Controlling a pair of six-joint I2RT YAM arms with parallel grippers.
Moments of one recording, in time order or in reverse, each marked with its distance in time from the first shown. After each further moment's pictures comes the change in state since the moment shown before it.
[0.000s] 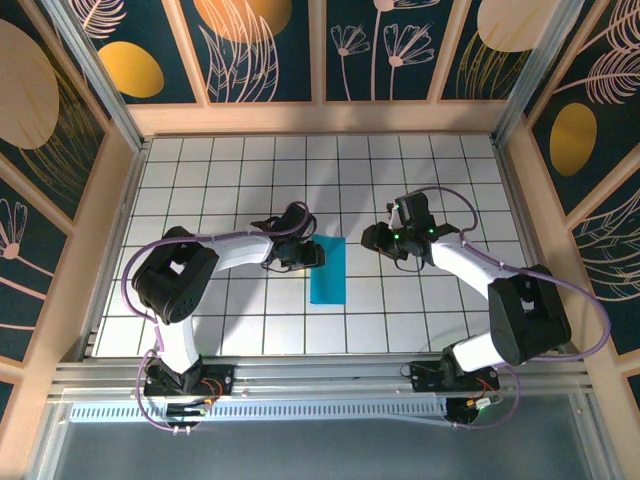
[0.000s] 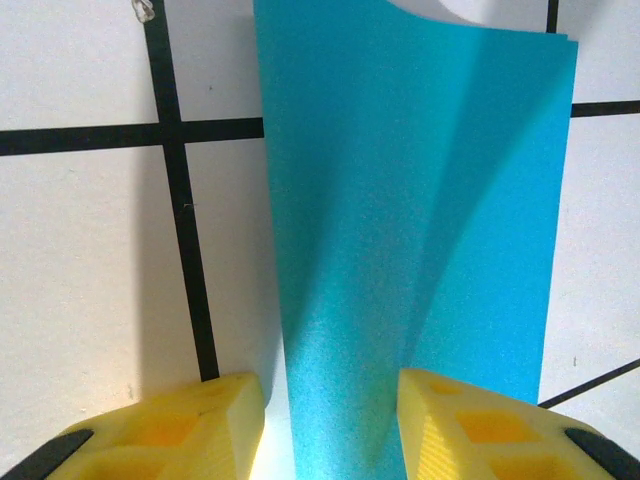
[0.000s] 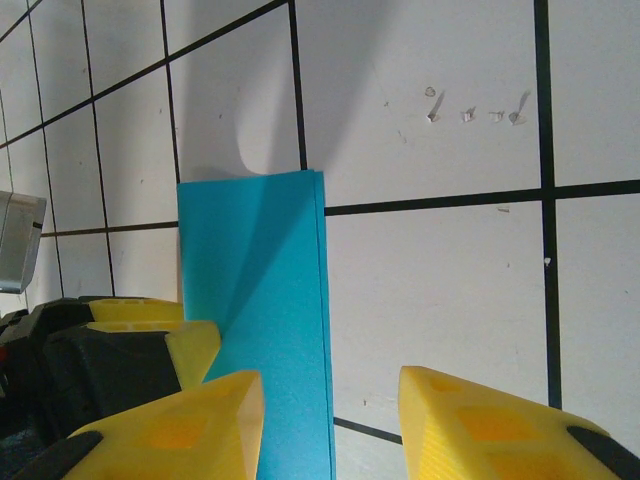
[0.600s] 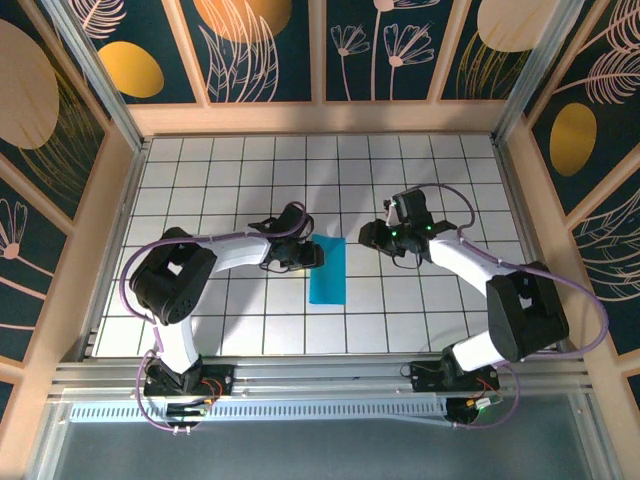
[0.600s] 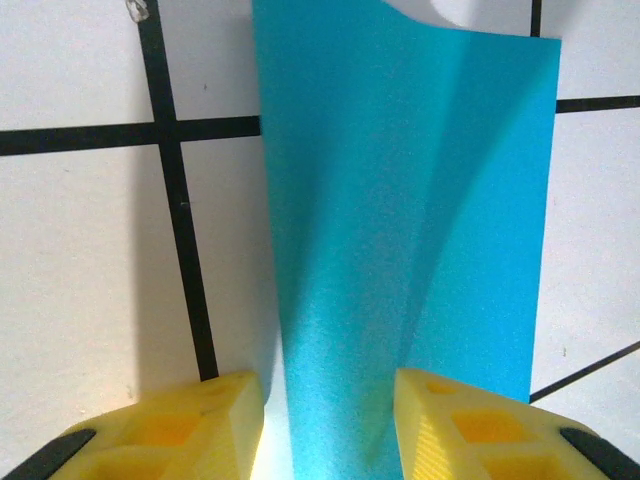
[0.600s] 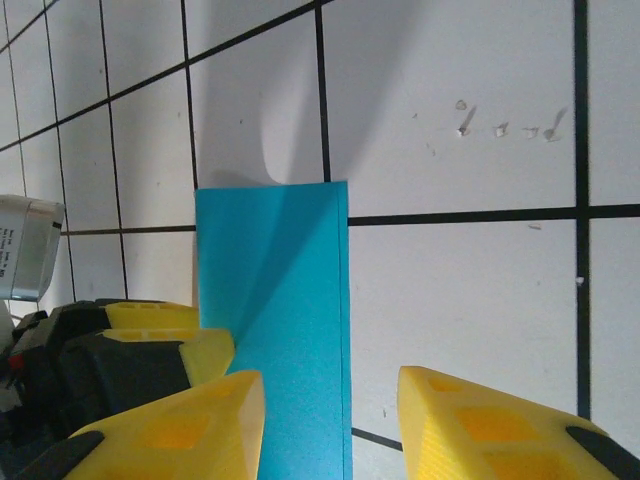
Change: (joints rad) left arm 0.009 -0.013 -0.024 0.033 0.021 0.013; right arm 0.008 0.015 0.028 0.000 -0.003 -0.003
